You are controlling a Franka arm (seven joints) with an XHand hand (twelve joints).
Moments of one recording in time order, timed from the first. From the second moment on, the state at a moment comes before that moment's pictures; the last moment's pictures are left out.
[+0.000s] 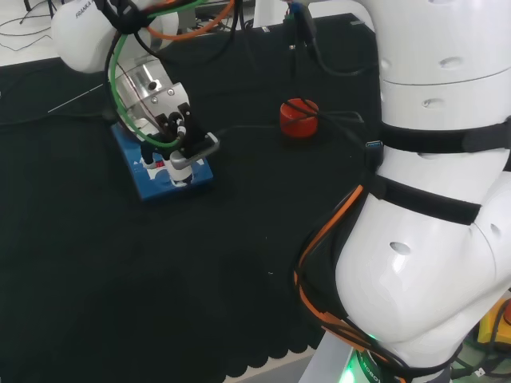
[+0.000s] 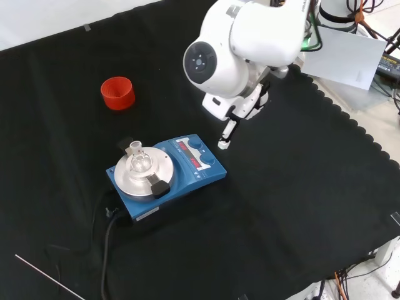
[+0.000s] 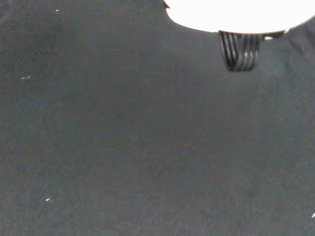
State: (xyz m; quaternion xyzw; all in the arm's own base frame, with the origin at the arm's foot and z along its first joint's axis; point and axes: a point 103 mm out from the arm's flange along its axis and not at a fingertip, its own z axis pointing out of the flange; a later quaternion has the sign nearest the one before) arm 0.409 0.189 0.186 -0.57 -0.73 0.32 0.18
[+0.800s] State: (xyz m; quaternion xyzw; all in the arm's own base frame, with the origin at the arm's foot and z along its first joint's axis) arm 0.433 0.168 0.167 -0.58 -0.72 0.33 0.19
